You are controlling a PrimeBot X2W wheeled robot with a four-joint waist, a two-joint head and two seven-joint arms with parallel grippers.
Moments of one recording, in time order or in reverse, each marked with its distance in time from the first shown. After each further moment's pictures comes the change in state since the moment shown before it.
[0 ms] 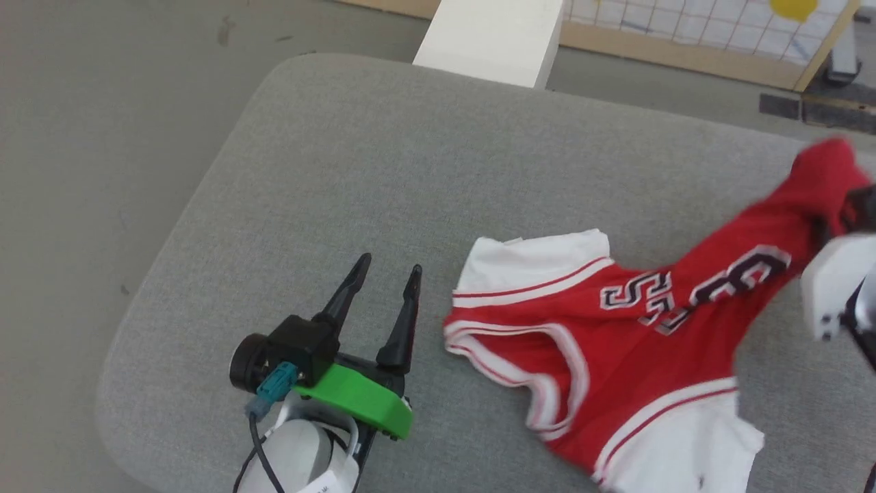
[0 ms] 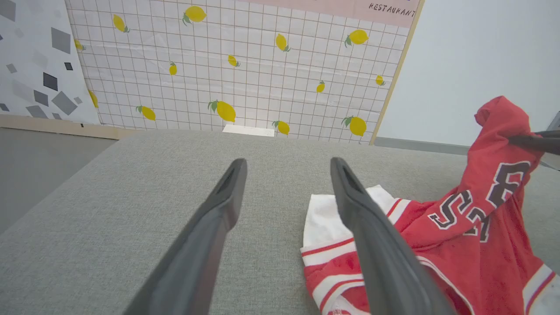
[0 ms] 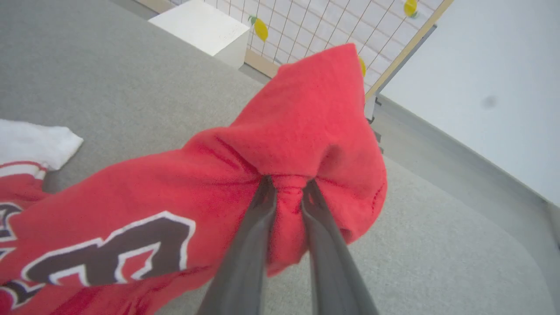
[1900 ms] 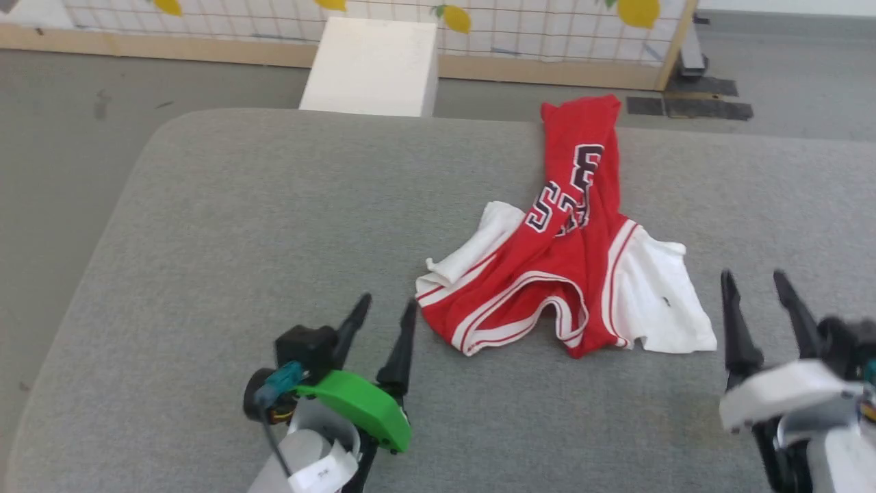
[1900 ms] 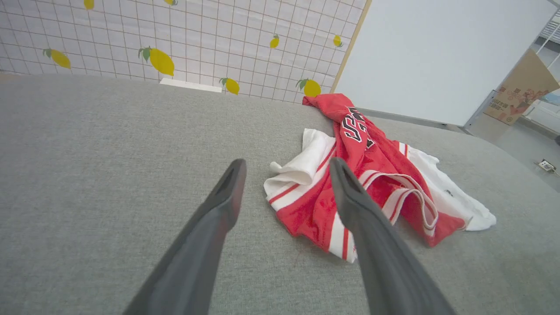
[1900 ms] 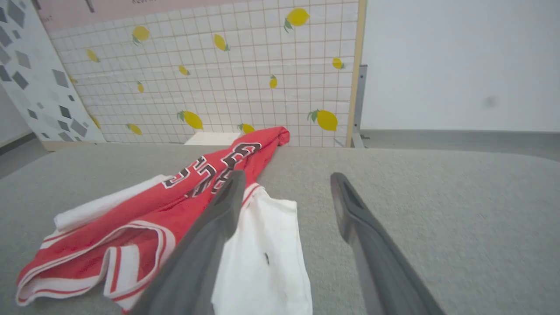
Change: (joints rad) left arm -0.034 -0.002 -0.027 0.207 -0.142 0.014 0.016; right arm 0.249 0.250 -0.059 -0.035 0.162 0.000 -0.553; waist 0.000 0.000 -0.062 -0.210
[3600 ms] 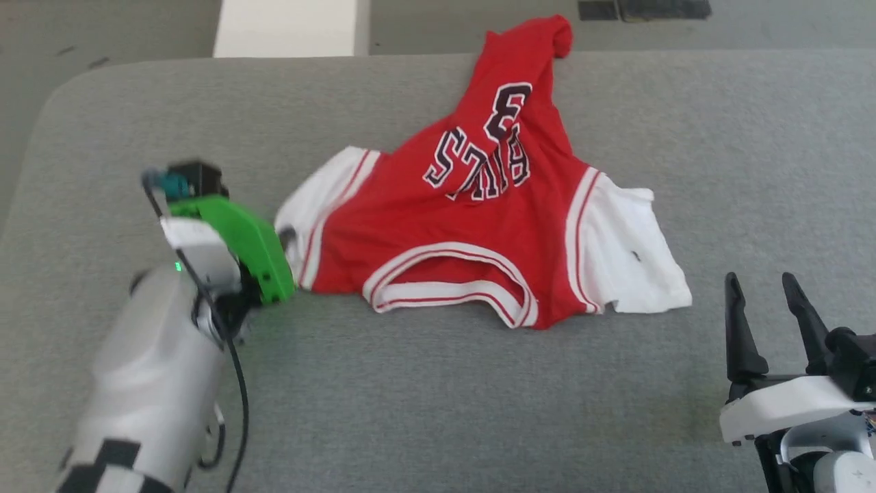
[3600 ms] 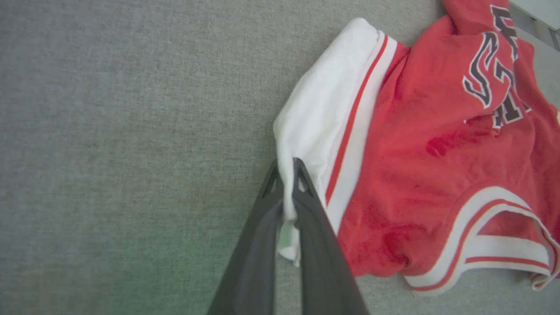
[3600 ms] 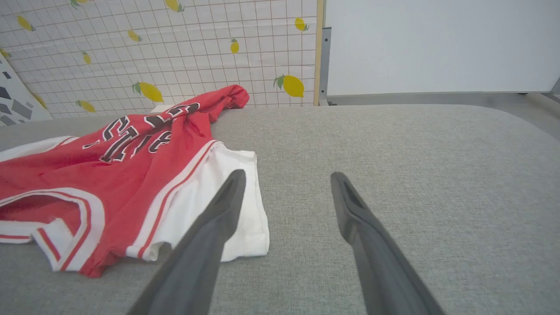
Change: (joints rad) left arm -0.516 0.228 -0.048 0.429 -0.411 0.026 0.596; right arm 0.125 0.104 -0.062 -0.268 -0.091 0.000 0.103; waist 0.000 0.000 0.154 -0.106
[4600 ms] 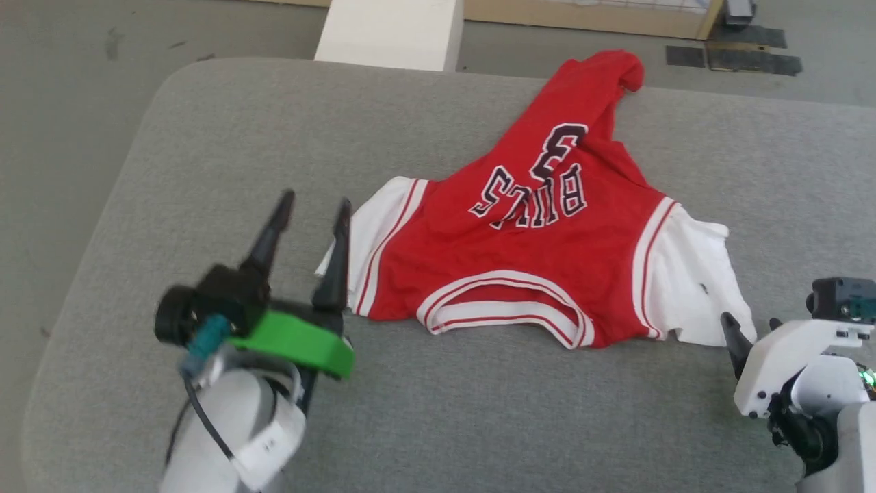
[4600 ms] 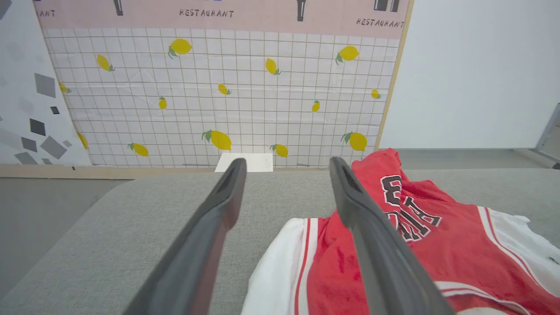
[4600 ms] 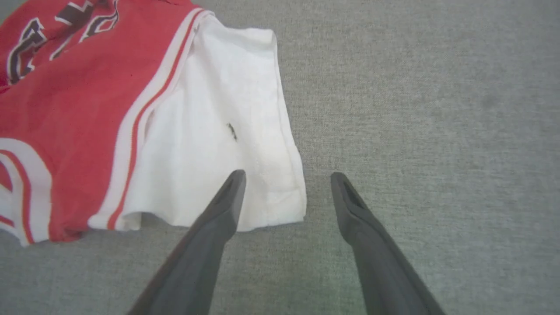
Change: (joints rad) left arm 0.436 -0.106 0.121 -0.658 0.513 0.046 -0.611; right arm -0.173 -0.025 -0.108 0.228 0.028 0.000 0.547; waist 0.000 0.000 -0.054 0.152
